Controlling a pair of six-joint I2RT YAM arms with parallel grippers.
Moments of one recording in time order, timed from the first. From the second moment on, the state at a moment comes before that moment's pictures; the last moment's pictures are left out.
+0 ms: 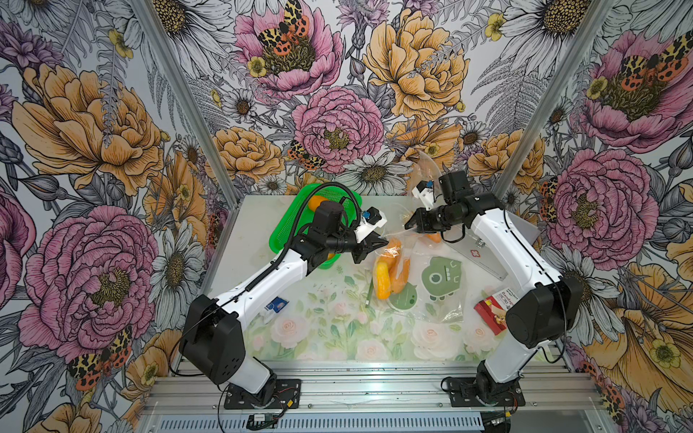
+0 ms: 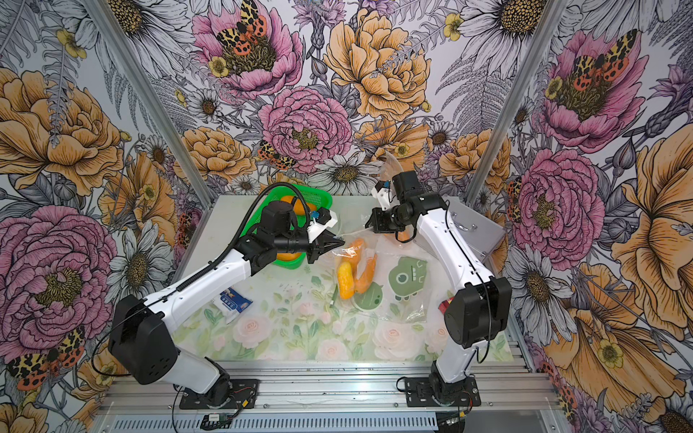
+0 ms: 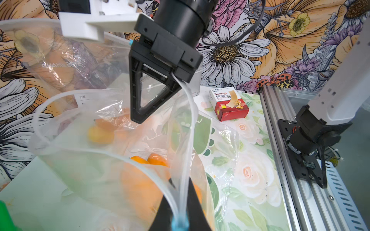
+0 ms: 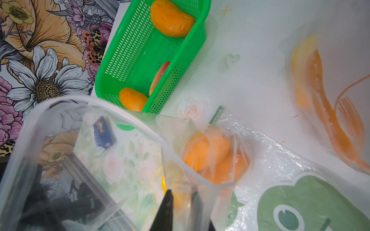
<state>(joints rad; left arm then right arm) -0.57 1.51 1.26 -0.22 0.69 0.30 0.26 1.71 1.75 -1.01 -0.49 0.16</state>
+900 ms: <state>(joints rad) -0.48 1.42 1.36 -0.58 0.60 0.49 0.38 1.40 1.51 -0.95 0.06 0.48</state>
